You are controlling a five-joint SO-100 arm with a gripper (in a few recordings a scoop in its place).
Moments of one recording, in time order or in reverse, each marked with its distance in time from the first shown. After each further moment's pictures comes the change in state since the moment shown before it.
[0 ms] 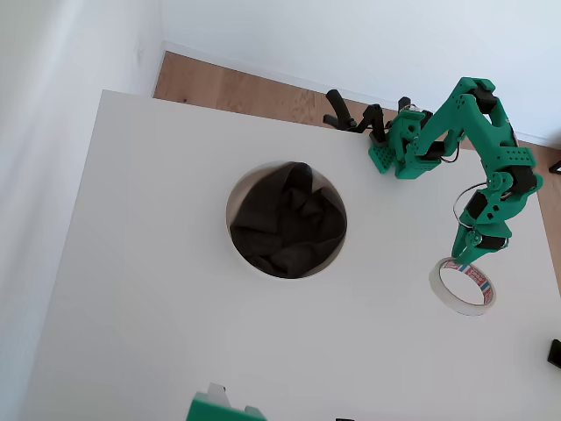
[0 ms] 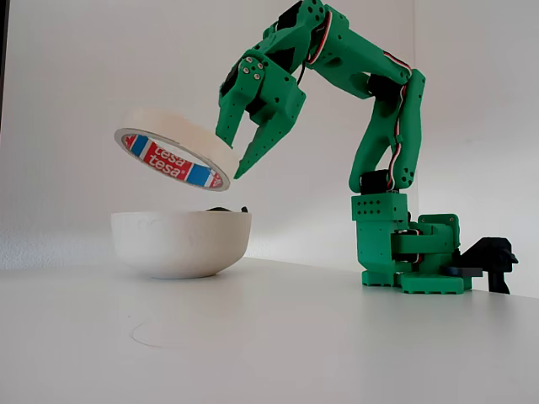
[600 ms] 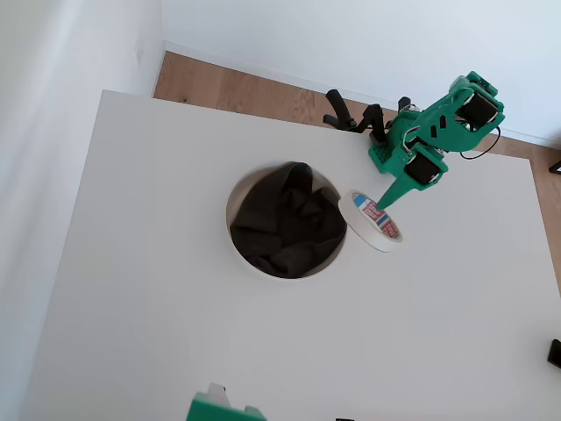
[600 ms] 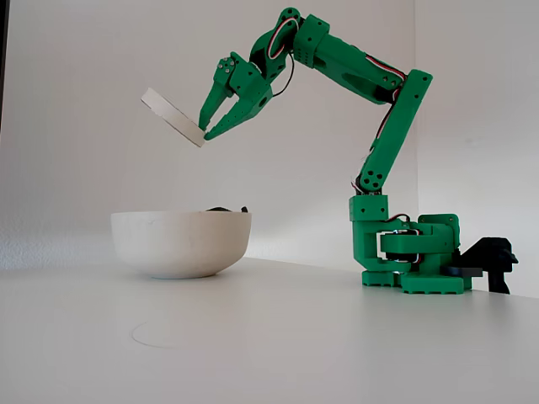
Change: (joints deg) arm 43.1 2.3 -17.1 6.7 -8.1
